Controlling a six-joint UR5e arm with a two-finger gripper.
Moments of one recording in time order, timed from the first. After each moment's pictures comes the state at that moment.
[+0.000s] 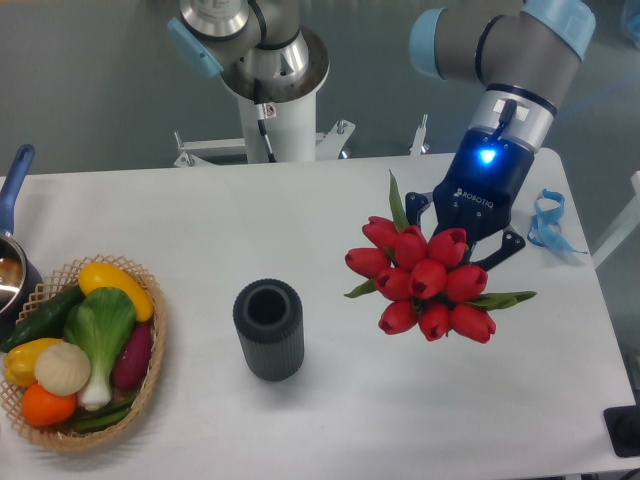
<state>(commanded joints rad) 2.79 -1.84 -1.59 -0.81 0.55 1.13</state>
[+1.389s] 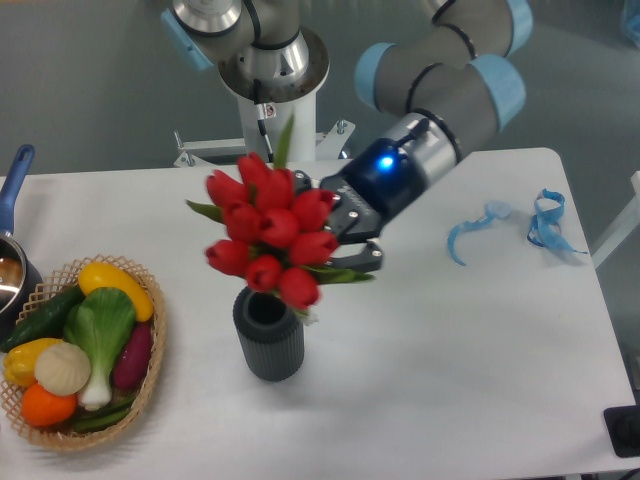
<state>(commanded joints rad) 2.61 -1.80 -1.73 -0.80 0.12 1.12</state>
